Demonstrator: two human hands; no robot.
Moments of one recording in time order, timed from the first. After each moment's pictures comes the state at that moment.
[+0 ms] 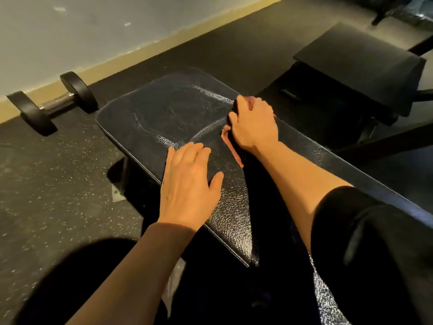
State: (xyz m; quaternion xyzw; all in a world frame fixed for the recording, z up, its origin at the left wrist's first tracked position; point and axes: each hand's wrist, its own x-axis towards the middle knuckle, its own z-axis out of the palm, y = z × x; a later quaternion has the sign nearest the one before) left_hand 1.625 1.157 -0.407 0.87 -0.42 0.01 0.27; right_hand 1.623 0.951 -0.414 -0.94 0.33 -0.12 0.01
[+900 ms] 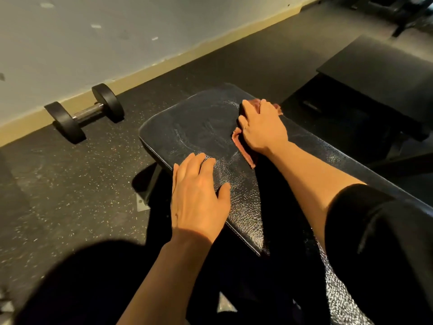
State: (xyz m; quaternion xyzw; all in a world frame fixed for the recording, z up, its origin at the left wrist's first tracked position) left_hand 1.667 1.189 -0.405 0.88 -0.34 -0.01 0.32; right_hand 1.690 0.965 -0.415 -0.98 0.19 -0.07 -0.06
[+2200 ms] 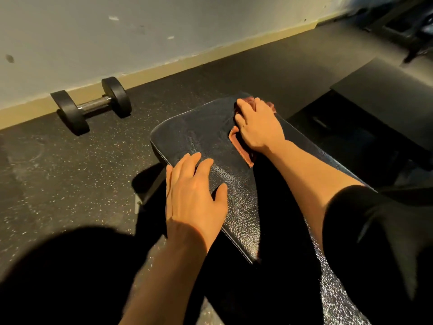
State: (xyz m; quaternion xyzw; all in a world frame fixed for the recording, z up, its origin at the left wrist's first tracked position) left_hand 1.698 1.191 -0.410 0.89 -0.28 0.00 0.36; right_hand 1.740 0.972 -0.408 -0.99 0.09 -0.09 -0.11
